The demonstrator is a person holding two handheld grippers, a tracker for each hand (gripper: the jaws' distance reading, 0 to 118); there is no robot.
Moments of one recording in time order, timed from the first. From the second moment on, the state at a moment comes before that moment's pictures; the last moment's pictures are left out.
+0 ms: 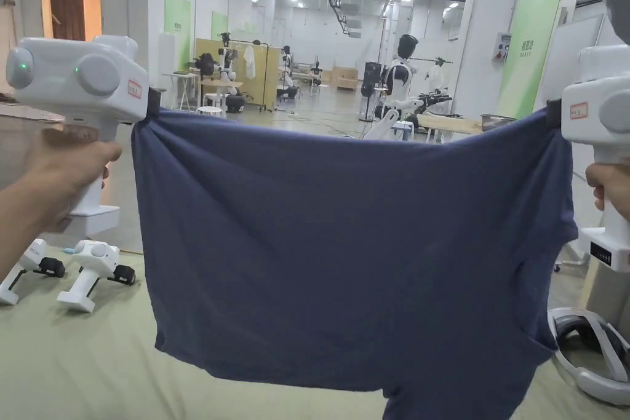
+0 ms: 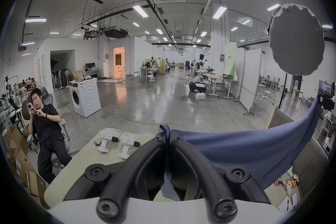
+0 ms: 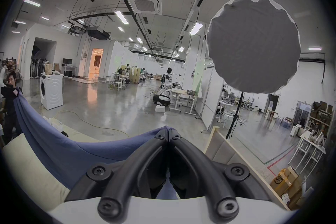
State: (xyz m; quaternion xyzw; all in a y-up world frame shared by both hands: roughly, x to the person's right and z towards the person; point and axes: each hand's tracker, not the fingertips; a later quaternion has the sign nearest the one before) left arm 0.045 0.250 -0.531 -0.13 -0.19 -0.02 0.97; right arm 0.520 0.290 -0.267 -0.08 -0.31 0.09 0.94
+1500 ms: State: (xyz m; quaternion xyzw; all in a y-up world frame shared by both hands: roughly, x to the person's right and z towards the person) left arm -0.078 -0.035 -0.343 -0.22 -0.24 0.02 0.94; right arm 0.395 0.009 -0.043 -0.15 -0.27 0.02 0.95
